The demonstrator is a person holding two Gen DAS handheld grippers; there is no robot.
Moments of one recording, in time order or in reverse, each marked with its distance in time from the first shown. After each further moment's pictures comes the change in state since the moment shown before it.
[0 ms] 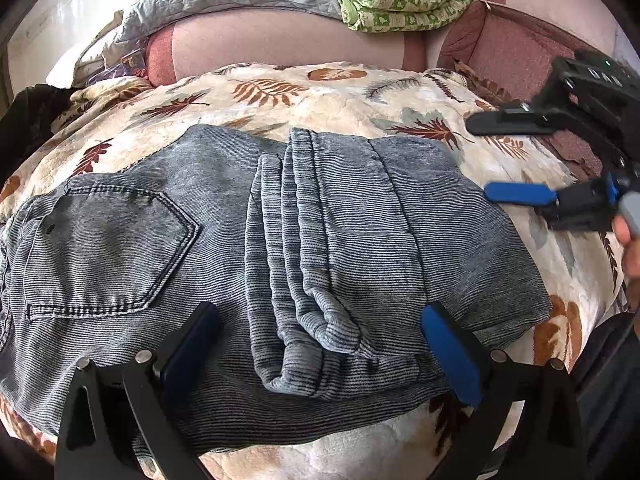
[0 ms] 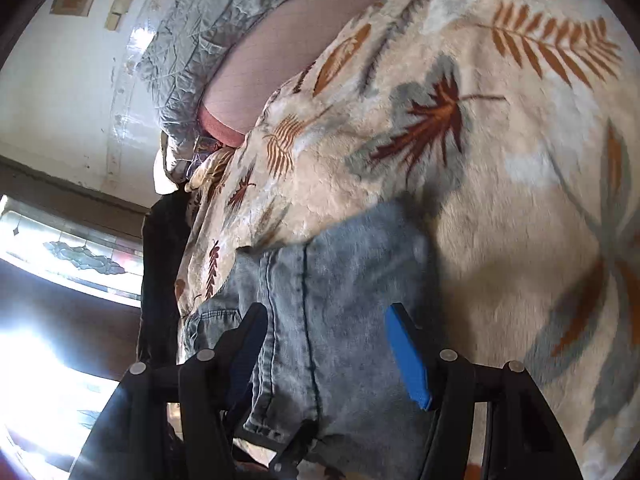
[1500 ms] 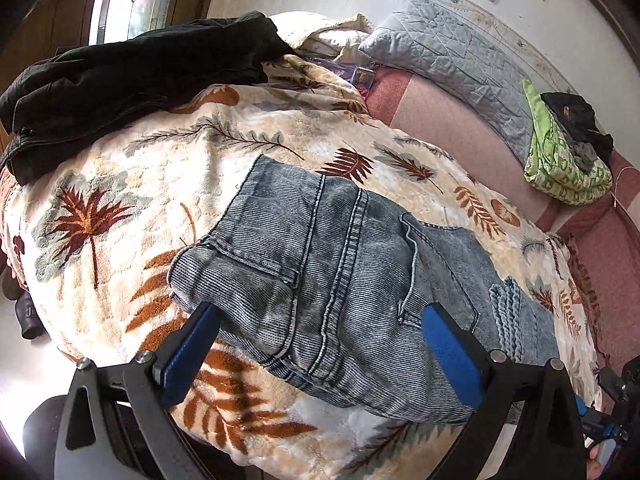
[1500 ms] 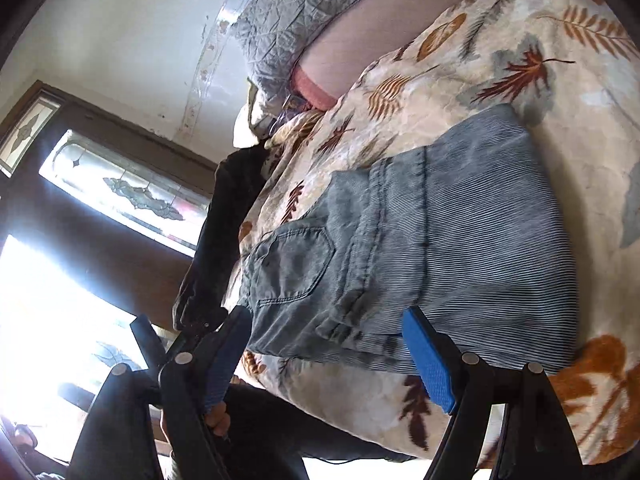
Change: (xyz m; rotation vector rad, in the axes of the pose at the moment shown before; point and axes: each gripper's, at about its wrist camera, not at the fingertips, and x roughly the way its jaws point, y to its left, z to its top) left arm -0.111 0.213 -0.049 -0.602 -0.174 0.192; right arm 0.003 0.057 -0.094 -0.223 0.024 0.214
